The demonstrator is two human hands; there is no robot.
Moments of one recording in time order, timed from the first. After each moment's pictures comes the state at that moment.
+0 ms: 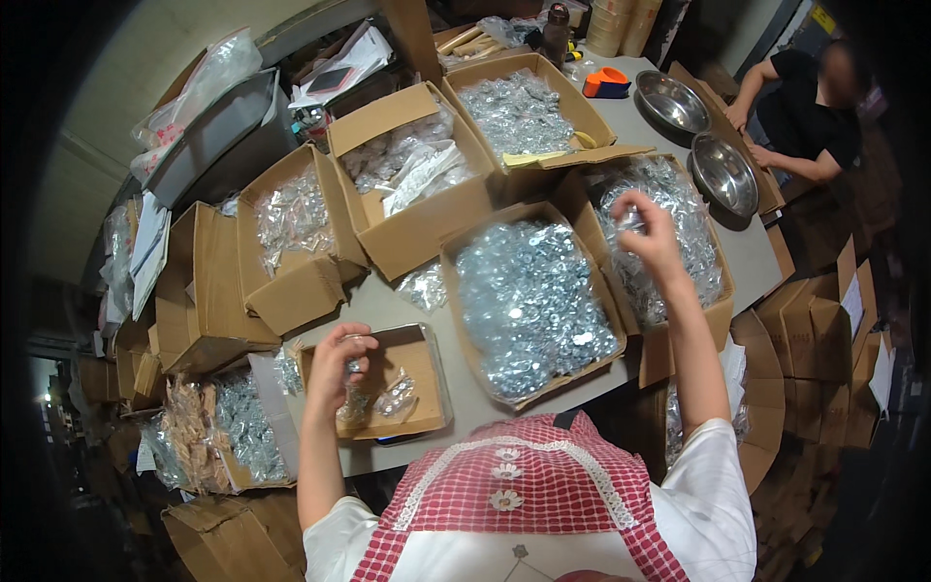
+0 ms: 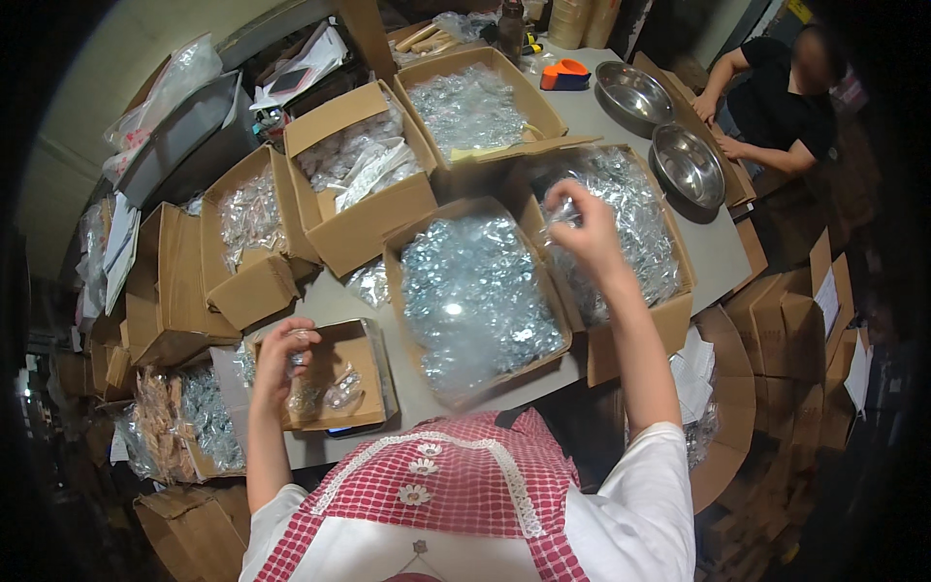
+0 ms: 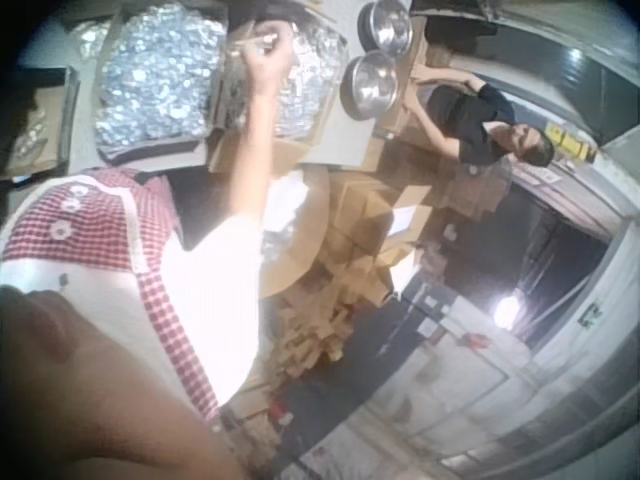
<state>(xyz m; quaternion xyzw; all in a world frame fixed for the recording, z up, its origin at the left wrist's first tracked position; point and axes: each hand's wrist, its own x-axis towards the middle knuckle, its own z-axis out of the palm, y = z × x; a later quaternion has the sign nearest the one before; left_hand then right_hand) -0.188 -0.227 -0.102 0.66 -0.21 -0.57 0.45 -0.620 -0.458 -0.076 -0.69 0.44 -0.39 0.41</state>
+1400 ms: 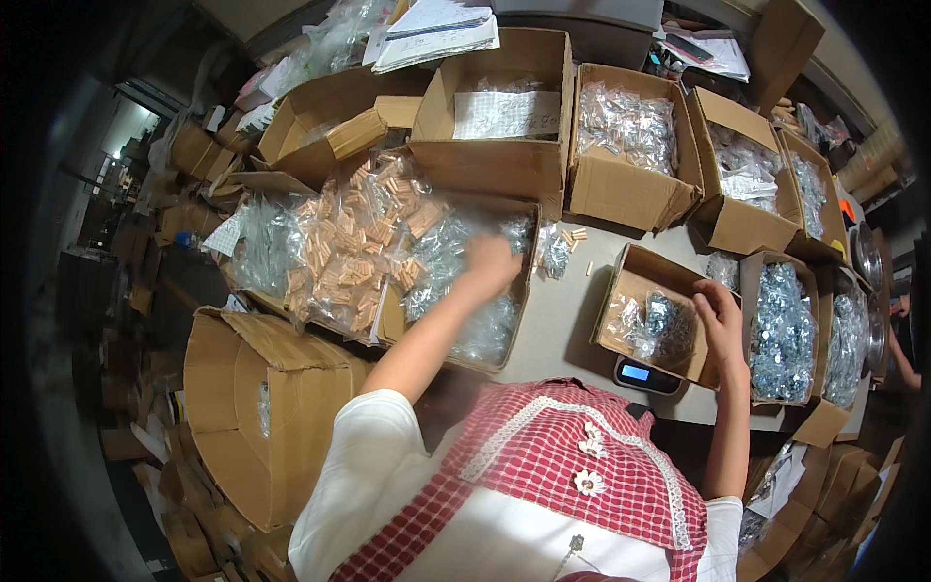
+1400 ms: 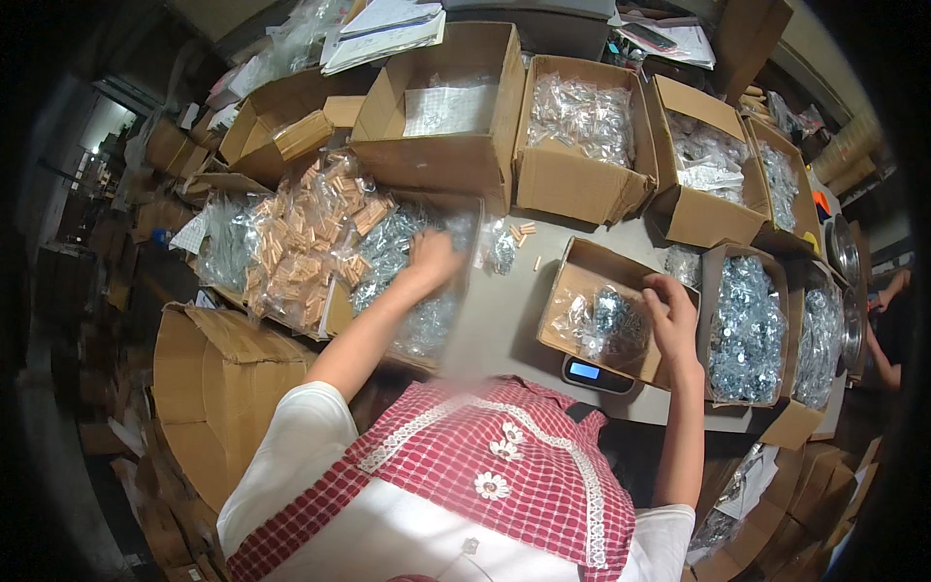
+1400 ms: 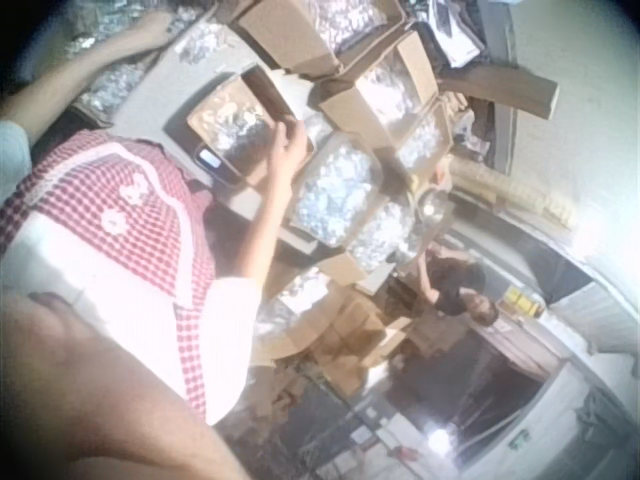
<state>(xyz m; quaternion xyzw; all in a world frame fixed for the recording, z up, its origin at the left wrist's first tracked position) 0.073 -0.058 -0.207 0.88 -0.44 -0.14 0.07 -0.311 -0.242 -0.162 -0.77 0.39 -0.25 0.44</state>
